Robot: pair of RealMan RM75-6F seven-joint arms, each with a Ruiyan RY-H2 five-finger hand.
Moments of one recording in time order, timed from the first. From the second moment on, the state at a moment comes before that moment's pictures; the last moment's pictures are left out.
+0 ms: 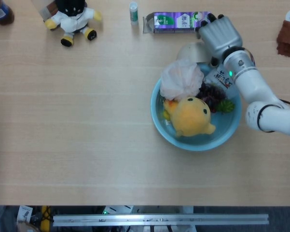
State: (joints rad) left arm -0.08 -0.99 -0.06 -1.68 1.45 1.48 0.05; right arm 1.17 -1.53 0.09 -1.24 -0.45 0.71 -0.76
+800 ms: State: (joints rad) left arm -0.08 -0.99 -0.06 -1.68 1.44 1.47 0.06; right arm 1.06 -1.19 0.09 -1.69 -0.96 0.74 -0.53
